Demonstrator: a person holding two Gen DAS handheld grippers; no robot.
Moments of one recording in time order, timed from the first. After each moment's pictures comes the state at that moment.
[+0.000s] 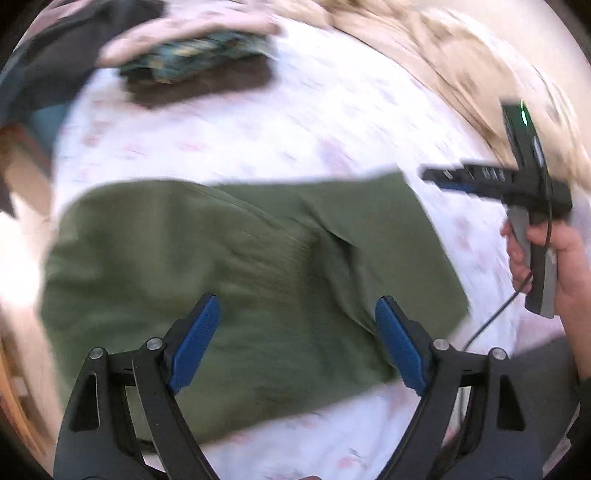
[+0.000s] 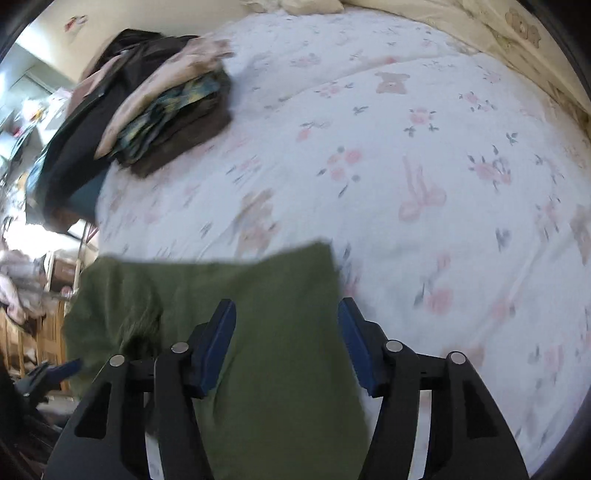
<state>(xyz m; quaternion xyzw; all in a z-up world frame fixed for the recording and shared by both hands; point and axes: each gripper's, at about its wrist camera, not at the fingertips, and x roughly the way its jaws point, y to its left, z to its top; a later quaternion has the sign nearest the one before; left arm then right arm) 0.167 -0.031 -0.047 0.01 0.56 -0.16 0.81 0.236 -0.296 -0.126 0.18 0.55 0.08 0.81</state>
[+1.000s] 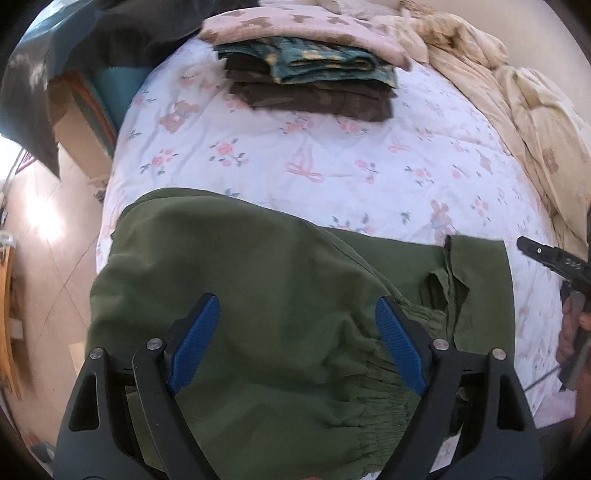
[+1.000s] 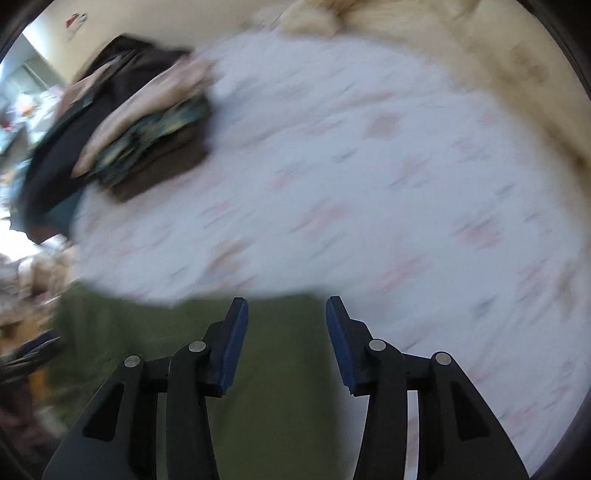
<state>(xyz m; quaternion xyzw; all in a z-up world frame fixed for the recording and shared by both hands) 0.226 0.028 -0.077 -0.04 0.56 -0.06 0.83 0.253 -0.292 -0.119 0.17 0.54 0.08 0.82</state>
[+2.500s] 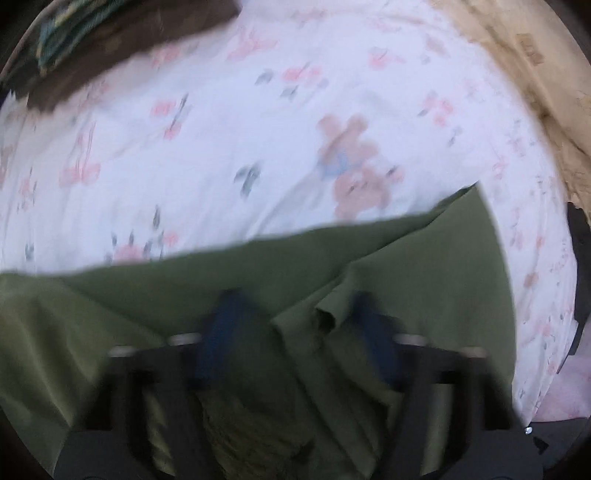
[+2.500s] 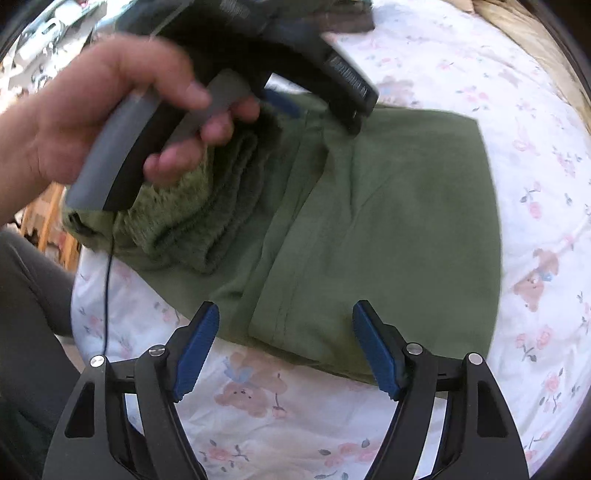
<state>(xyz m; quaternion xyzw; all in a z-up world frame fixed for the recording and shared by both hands) 0.296 -0.141 -0.167 0.05 0.64 -0.18 0.74 0.099 -0.166 -0.150 0.00 0.61 0.21 0.77</state>
